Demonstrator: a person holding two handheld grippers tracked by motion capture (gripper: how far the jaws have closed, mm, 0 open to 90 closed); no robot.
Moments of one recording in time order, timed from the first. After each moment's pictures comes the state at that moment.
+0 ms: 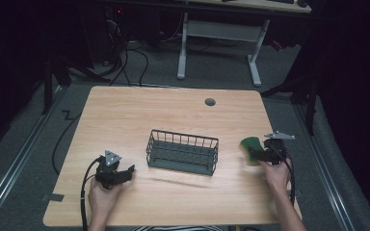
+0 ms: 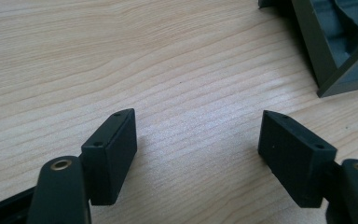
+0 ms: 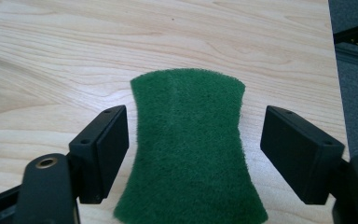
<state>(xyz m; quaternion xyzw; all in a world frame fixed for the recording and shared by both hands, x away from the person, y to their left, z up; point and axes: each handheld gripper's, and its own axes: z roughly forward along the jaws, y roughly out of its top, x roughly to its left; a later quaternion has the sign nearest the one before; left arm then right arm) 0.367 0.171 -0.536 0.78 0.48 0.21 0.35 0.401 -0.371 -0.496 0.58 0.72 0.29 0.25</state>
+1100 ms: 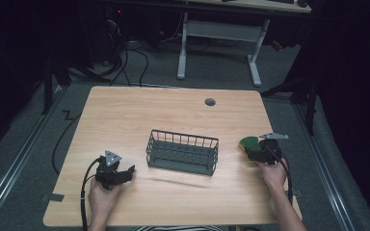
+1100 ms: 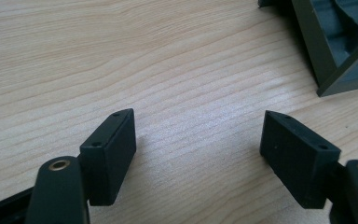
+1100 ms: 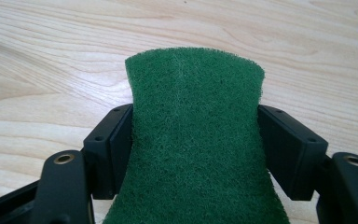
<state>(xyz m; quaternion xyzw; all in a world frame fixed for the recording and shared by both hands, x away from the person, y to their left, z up) 0.367 0.171 -0.537 0.78 0.48 0.21 0.35 0.406 -0.361 -0.505 0.57 0.73 0.28 0.24</state>
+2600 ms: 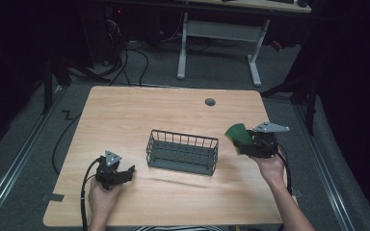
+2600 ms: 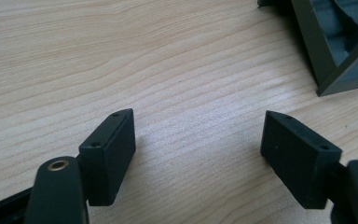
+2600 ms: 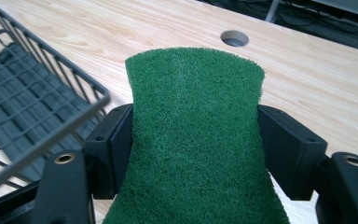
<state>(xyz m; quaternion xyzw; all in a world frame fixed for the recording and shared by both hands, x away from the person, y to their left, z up) 0.367 0.170 -0.537 0.78 0.48 0.21 0.35 0.386 -0.311 -0.424 0.46 0.77 0.38 0.24</state>
